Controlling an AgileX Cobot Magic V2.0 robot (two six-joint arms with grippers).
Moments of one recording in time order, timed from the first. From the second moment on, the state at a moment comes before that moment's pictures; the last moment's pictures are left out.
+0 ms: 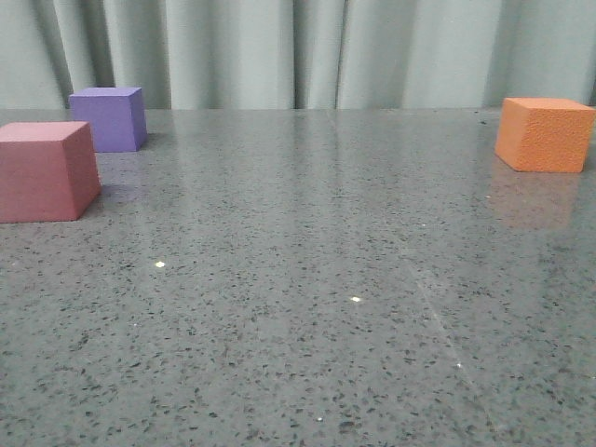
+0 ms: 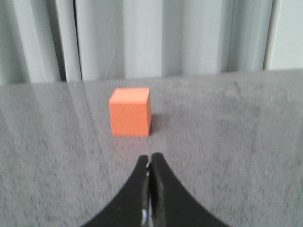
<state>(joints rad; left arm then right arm) 0.10 0.01 -0.16 -0.03 0.11 0.01 0.01 0.03 -0.11 -0.03 0.16 0.15</state>
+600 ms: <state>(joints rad) 0.10 0.56 -0.73 -0.04 0.43 0.01 0.01 0.54 -0.70 -0.03 0.54 0.15</state>
